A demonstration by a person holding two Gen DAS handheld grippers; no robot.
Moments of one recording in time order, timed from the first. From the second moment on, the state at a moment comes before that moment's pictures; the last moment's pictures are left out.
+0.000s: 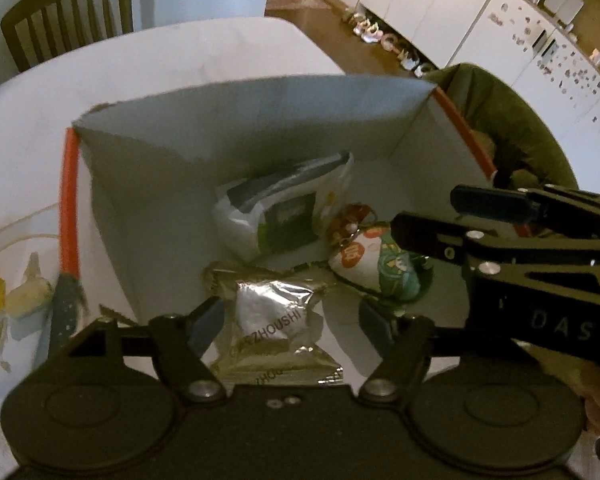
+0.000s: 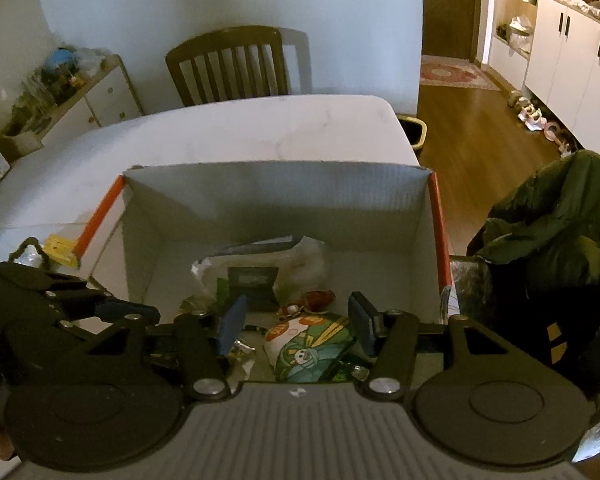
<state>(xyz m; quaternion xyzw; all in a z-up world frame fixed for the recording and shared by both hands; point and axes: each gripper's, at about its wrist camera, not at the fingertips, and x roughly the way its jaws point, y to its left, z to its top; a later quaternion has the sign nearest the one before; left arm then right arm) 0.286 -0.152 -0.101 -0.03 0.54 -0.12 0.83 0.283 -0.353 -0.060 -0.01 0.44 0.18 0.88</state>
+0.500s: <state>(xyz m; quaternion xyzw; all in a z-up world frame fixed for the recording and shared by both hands) 0.251 -0.131 -0.054 -0.03 0.47 -0.13 0.87 0.250 -0.346 -0.019 0.00 0.40 0.21 0.89</state>
